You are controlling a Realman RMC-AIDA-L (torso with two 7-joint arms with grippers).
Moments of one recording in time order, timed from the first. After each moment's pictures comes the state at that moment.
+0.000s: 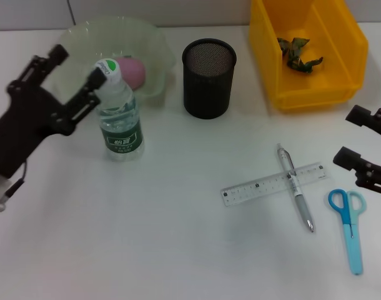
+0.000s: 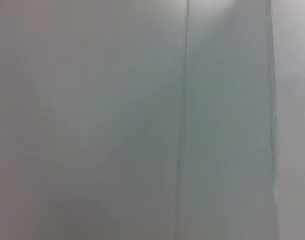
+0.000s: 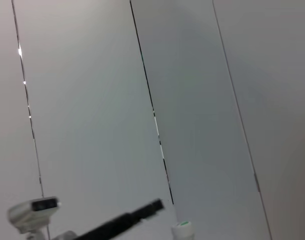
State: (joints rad) left arm -0.33 -2.07 1.22 0.20 0.75 1.63 -0.58; right arm 0.29 2.08 -0.37 -0.51 -1.86 -1.97 1.03
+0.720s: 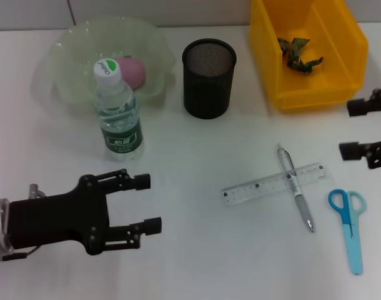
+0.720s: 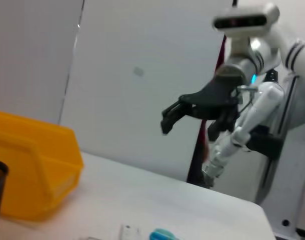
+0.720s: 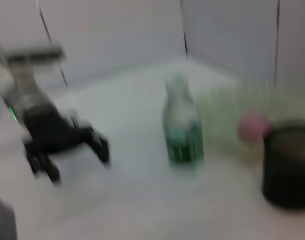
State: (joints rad) left arm -0.33 -1.96 1.24 0.43 1.45 1.70 -1.04; right arm 0.41 2.06 -0.68 -1.43 -2.09 -1.99 1.82
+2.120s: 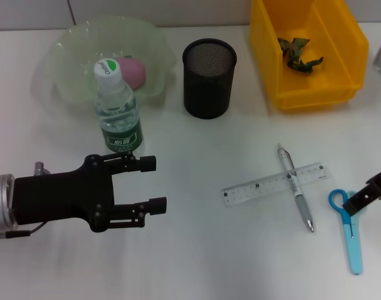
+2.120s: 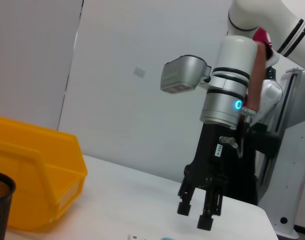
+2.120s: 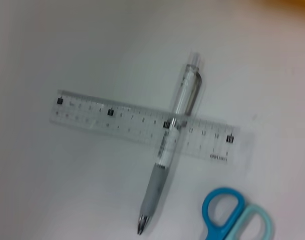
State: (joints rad) left arm -0.38 -1.96 1.21 0.48 1.48 1.69 -1.13; right arm 0.55 2.08 -1.23 -1.45 -2.73 -1.89 2.72
